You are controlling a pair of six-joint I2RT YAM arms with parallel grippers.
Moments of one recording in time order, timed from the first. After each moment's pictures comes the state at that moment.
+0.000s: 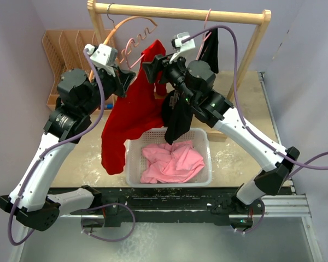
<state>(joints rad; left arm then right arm) -0.49 1.15 1.55 -0.36 0.09 -0.11 0.82 1.55 1.74 -0.04 0.23 0.18</state>
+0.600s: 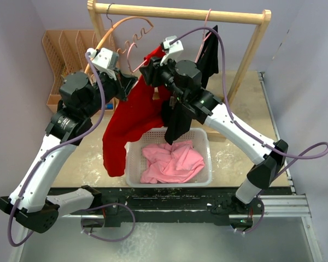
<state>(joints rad) -0.49 1.13 1.49 -0.34 0.13 -0.15 0.82 1.65 1.76 -0.06 0.19 0.22</state>
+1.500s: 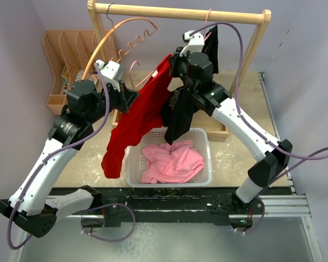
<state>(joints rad) -0.49 1.08 1.38 -0.43 0.17 -0.16 0.67 1.64 1.75 -0.11 0.35 0.23</state>
